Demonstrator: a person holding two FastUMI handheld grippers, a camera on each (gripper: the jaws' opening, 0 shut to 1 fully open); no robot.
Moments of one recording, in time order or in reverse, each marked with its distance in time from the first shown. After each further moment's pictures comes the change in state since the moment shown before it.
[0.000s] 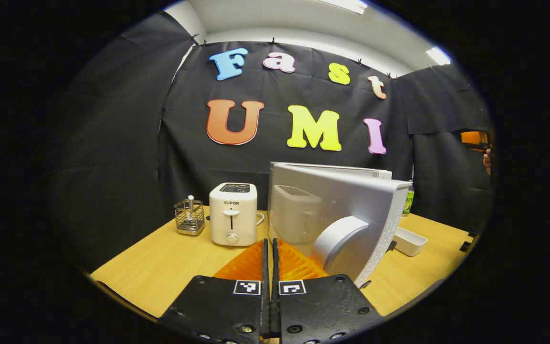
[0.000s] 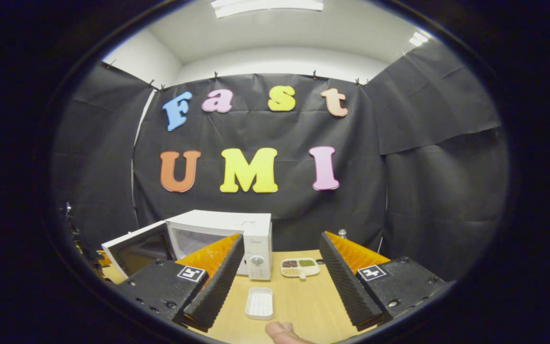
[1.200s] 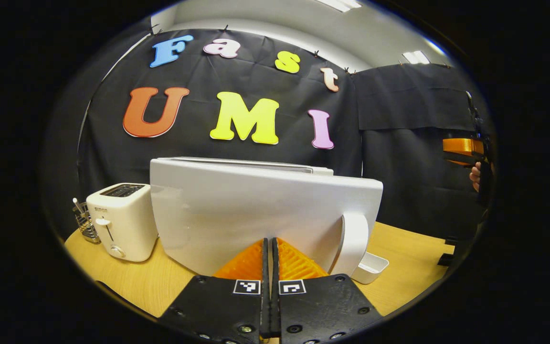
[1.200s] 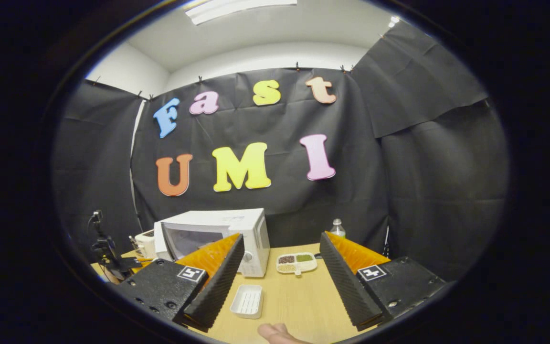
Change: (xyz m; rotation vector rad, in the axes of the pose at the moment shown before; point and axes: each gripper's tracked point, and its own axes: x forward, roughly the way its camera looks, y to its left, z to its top) left arm 0.111 -0.176 0.005 0.002 0.012 -0.333; right arm 0.029 -0.076 -0.038 0.106 0.020 0.023
